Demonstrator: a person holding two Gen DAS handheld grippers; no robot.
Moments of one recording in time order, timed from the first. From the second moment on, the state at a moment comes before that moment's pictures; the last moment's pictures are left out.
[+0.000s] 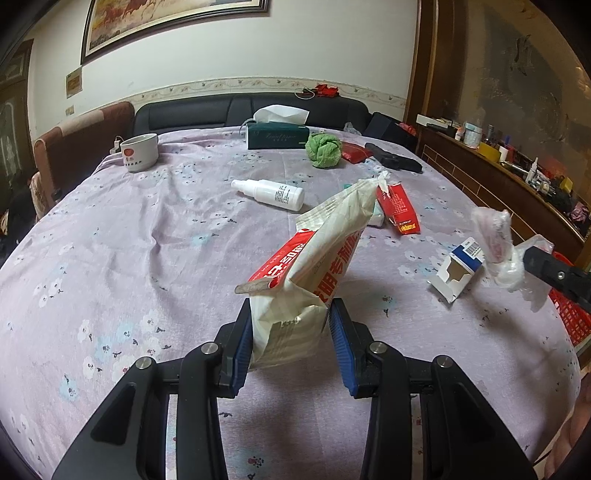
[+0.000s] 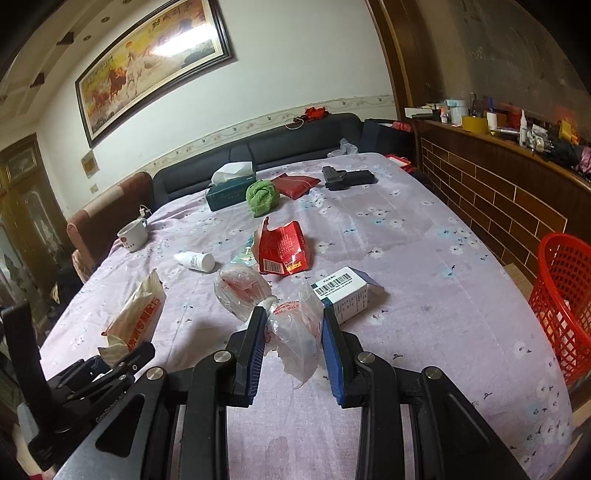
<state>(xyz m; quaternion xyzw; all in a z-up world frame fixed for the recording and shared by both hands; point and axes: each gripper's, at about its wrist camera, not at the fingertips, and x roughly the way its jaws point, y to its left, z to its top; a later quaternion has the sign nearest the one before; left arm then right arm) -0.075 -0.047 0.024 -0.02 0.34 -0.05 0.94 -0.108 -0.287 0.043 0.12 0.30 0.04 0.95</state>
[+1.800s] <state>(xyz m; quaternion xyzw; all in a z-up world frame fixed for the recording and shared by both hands) -0.091 -0.036 0.030 -0.03 0.34 -0.05 0.94 -0.118 -0.270 0.042 0.11 0.31 0.08 0.94</state>
